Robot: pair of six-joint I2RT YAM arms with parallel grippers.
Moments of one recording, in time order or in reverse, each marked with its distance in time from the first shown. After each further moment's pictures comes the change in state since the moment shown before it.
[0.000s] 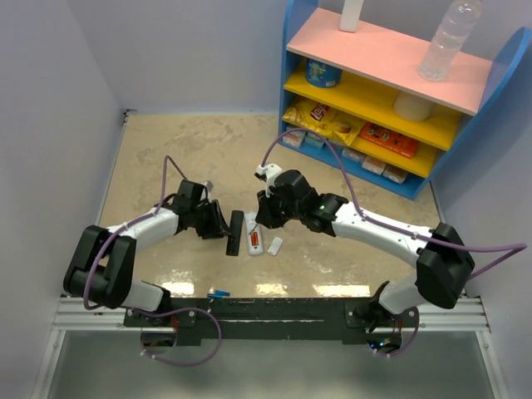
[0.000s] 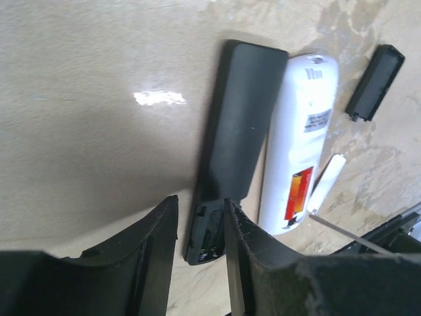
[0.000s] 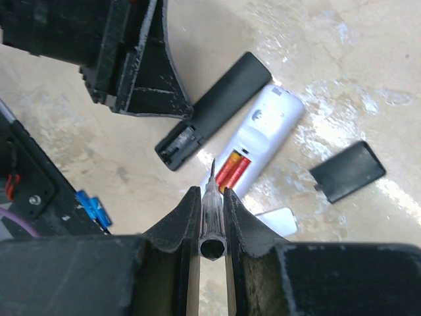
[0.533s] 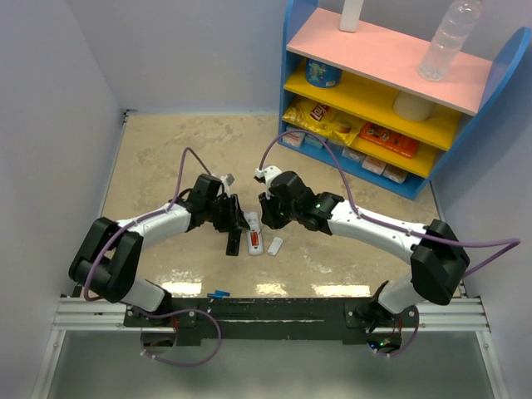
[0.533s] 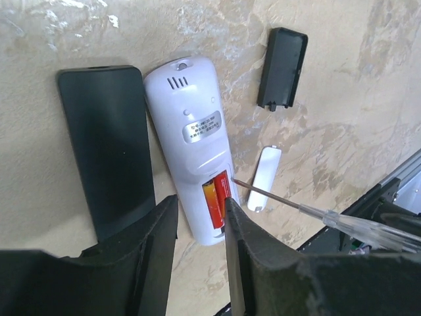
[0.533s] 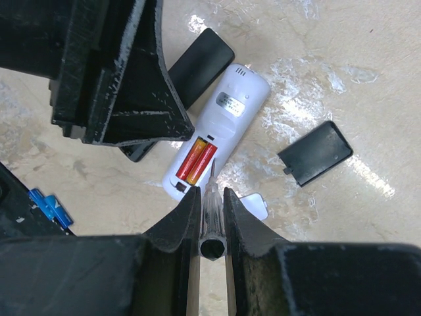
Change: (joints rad) left arm -0.144 0.041 0.086 0.097 0.050 -0.010; right arm 0.000 0.037 0.029 -0.109 0.100 -0.055
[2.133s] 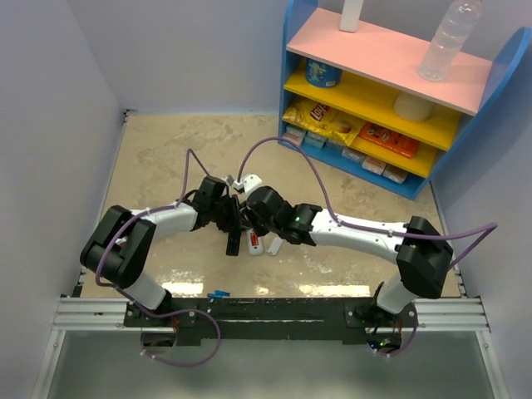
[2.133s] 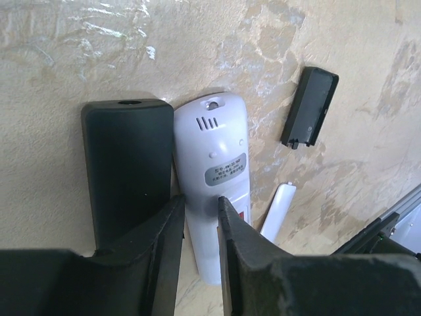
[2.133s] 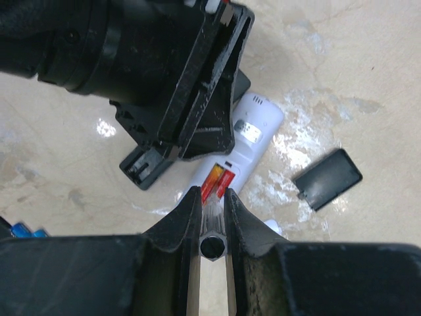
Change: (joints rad) left arm -0.020 0.121 -0.003 0.106 -0.062 -0.096; right arm 0.175 0.099 0.066 0.033 0.235 0.007
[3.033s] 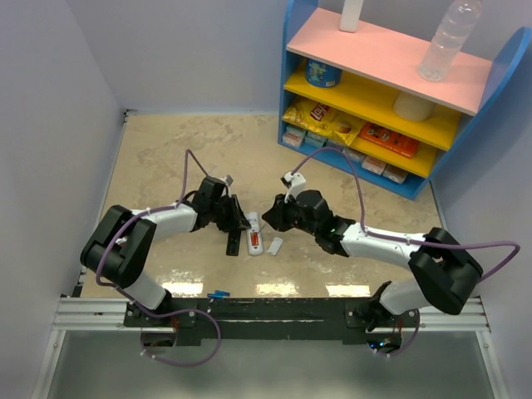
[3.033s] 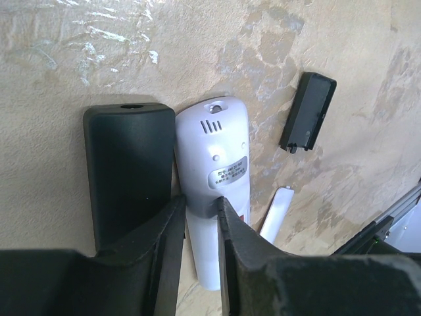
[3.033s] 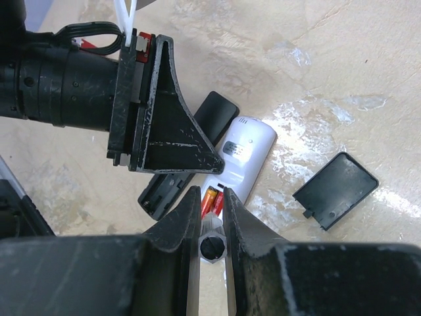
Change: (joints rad) left arm 0.003 0.007 -0.015 0.034 -0.003 -0.018; right arm -0.222 -0.186 -0.468 0.605 -0.246 0.212
